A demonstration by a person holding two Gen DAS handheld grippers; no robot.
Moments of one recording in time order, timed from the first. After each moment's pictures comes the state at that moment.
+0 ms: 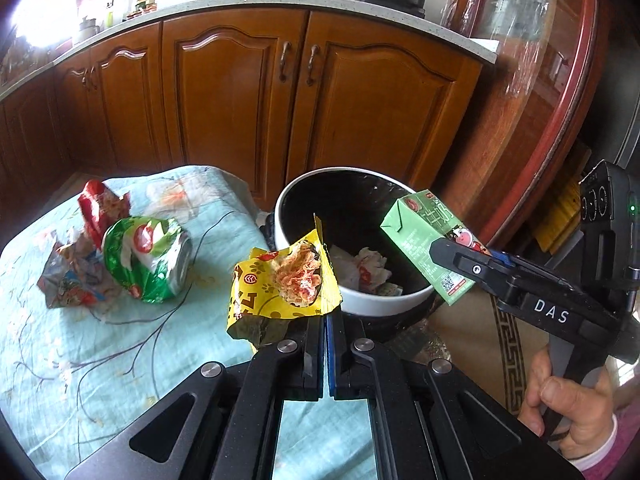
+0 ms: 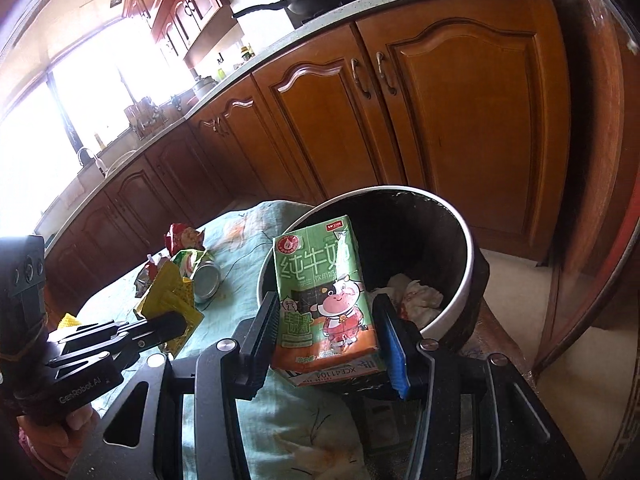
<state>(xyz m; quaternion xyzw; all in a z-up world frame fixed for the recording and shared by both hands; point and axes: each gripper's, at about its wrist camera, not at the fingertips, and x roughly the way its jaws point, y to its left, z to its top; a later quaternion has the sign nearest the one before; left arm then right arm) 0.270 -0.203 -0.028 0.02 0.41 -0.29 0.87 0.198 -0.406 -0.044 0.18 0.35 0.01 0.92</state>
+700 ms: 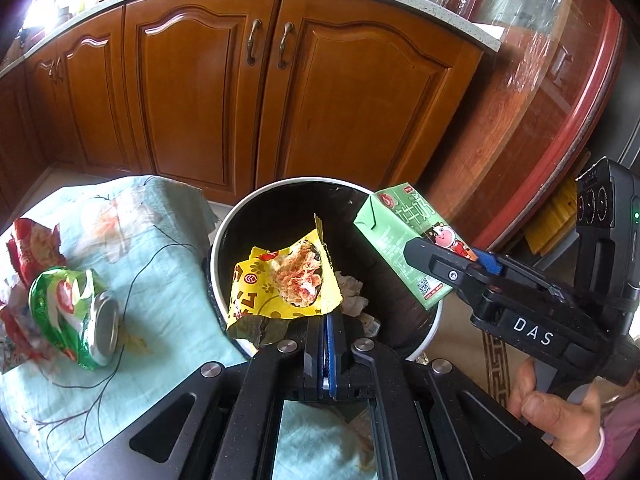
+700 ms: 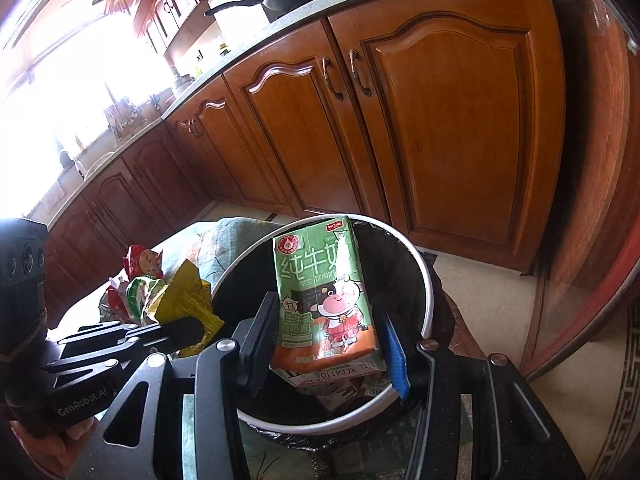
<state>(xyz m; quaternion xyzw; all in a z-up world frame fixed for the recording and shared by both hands) 0.344 -0.273 -0.048 0.01 0.44 -0.31 0.84 0.240 -0.448 -0.052 0.18 0.37 -0.02 0.91</state>
